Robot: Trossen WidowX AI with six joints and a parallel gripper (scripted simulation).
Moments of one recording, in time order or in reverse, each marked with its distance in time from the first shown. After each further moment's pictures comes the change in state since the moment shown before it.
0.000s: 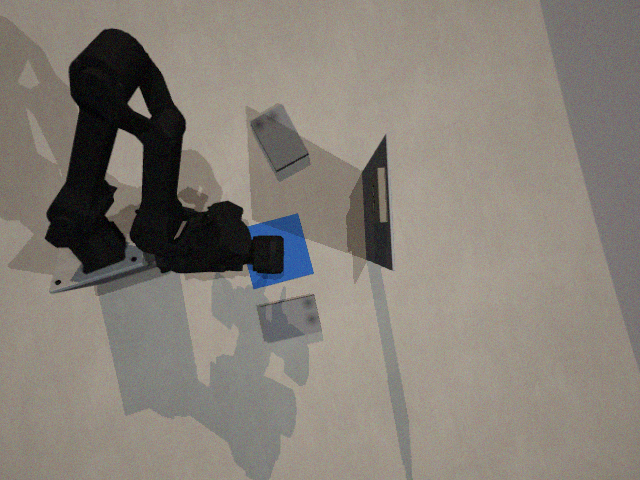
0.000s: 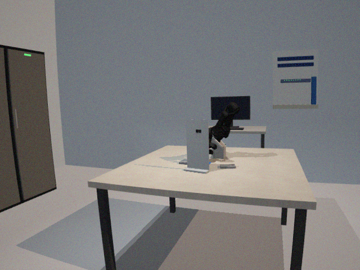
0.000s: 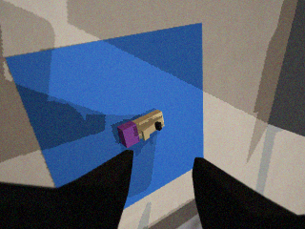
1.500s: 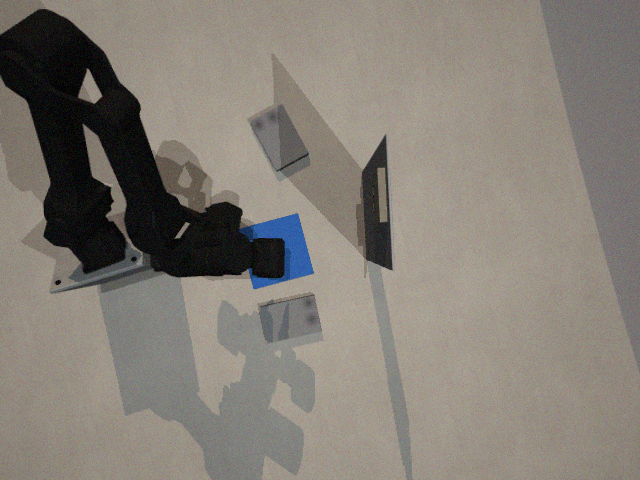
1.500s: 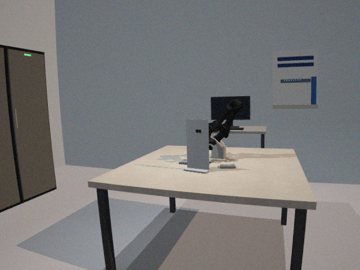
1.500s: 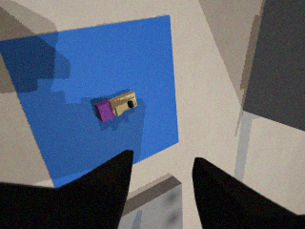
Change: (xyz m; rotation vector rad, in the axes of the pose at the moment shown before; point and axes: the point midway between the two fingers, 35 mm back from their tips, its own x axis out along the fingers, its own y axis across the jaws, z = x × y) arm -0.027 -0.023 -0.005 -0.001 0.010 0.005
